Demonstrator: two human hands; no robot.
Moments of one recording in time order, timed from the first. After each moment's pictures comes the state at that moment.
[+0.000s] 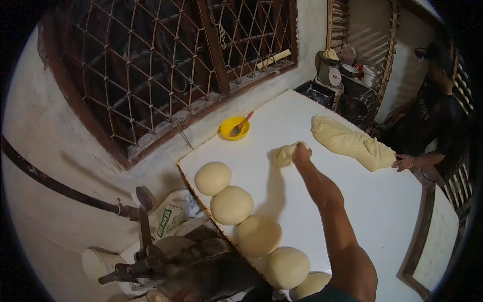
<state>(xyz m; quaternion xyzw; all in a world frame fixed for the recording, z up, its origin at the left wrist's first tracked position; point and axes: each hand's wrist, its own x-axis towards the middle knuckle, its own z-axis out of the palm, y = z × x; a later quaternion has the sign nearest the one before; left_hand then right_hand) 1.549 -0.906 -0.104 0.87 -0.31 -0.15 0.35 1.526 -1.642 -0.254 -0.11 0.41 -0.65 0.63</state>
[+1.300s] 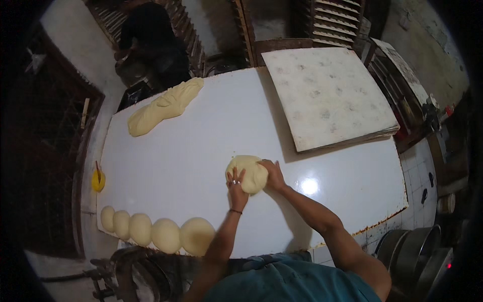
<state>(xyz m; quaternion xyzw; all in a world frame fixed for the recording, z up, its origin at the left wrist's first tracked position) 1.032 -1.232 -0.264 0.49 -0.81 -0.21 0.22 0.855 -1.213 -0.253 -0.63 0.63 -0.39 0.25</state>
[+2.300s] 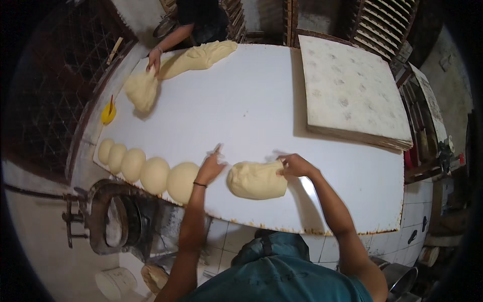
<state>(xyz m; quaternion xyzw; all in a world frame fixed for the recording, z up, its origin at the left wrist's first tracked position) 1.118 -1.166 -0.200 0.61 -0.74 -0.28 0.10 0.796 -1.130 -0.181 -0.71 0.54 -0.08 0.45</state>
